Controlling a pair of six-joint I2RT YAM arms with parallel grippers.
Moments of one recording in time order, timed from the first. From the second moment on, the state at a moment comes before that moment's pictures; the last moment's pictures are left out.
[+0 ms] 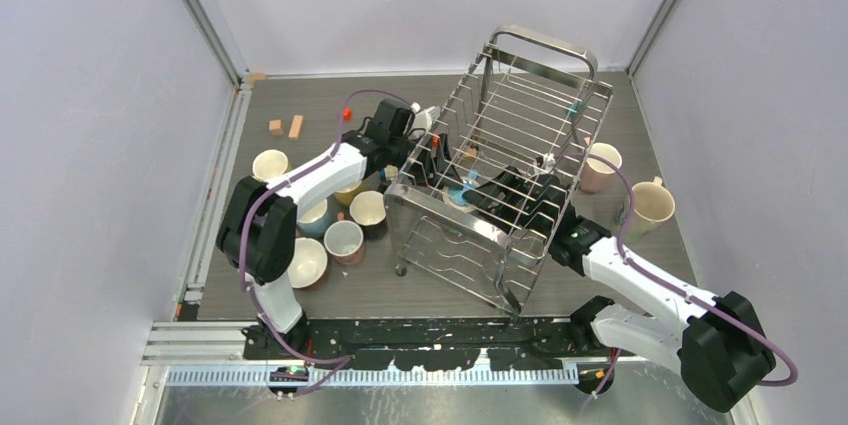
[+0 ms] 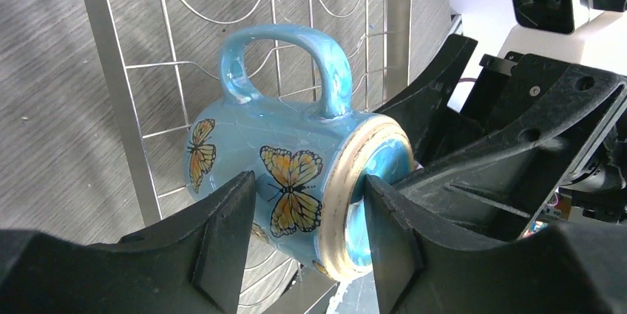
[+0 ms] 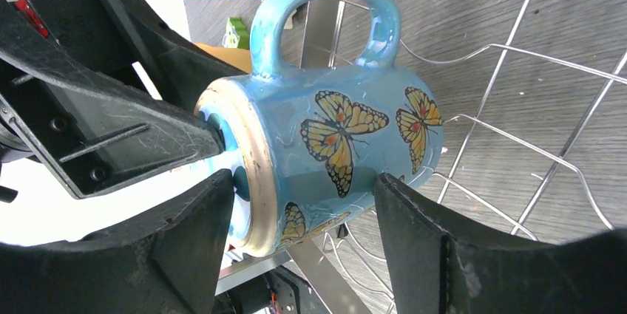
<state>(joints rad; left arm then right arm) -0.58 1.76 1.31 -0.30 0.69 -0.54 0.57 1.01 0.52 0.03 -0.06 1.17</state>
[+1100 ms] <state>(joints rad) -0.58 1.78 1.46 -0.48 0.57 -0.42 0.57 1.12 0.47 0.24 -0.15 1.29</state>
